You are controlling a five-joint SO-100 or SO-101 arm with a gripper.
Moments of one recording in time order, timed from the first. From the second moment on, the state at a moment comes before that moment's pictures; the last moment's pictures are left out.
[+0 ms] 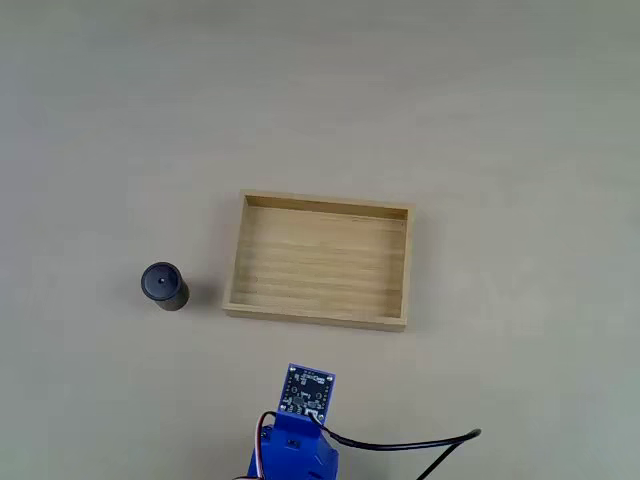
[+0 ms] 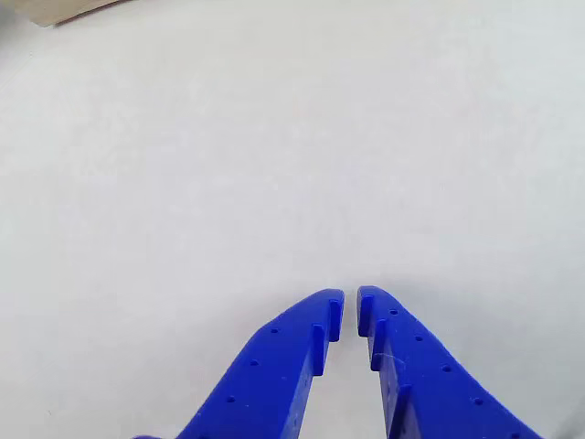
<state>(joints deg) 0.4 -98.3 90.4 78.0 -6.4</state>
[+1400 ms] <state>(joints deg) -19.9 -76.7 73.4 58.4 -1.8</state>
